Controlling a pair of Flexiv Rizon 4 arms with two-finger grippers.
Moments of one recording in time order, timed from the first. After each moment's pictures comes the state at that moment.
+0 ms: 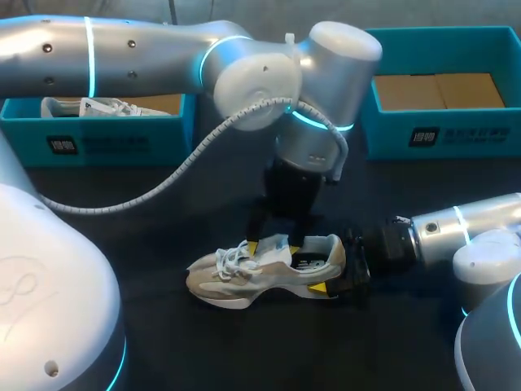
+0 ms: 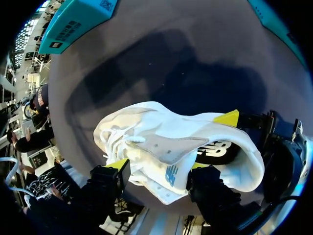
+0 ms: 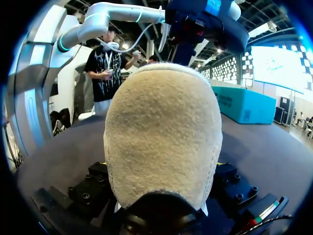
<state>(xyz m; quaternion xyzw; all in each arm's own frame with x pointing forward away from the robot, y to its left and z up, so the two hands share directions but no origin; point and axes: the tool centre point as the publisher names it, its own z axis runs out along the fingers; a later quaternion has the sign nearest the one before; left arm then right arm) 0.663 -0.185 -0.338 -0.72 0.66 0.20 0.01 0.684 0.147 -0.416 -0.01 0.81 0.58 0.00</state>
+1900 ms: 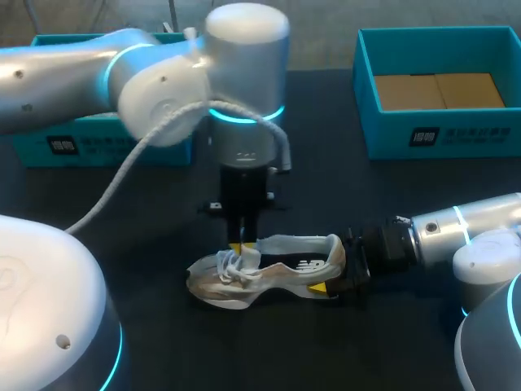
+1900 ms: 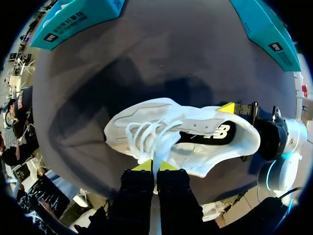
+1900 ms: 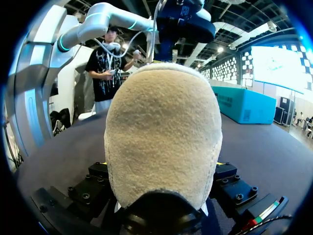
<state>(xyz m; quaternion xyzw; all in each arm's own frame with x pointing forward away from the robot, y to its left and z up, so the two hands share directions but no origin) 0.648 -0.136 -0.310 -0.72 0.68 0.09 -0.06 0.684 0.147 -0.416 -0.01 0.81 0.58 0.00</state>
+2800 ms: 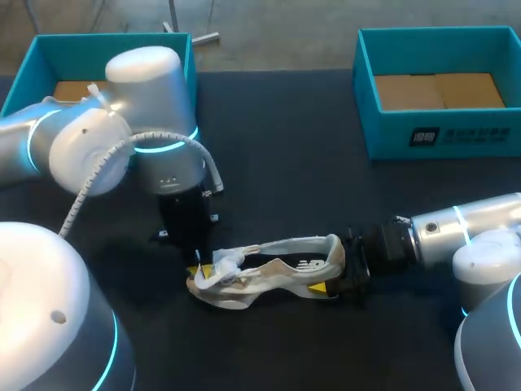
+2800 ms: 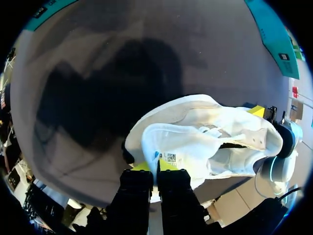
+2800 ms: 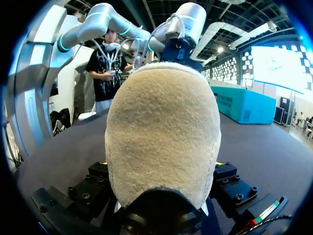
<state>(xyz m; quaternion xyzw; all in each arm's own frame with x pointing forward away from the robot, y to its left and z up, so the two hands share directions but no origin) 0.642 -0.070 -0.372 -0.72 0.68 0.07 -0.15 0.684 0.147 -0.416 -0.01 0.81 0.58 0.00</state>
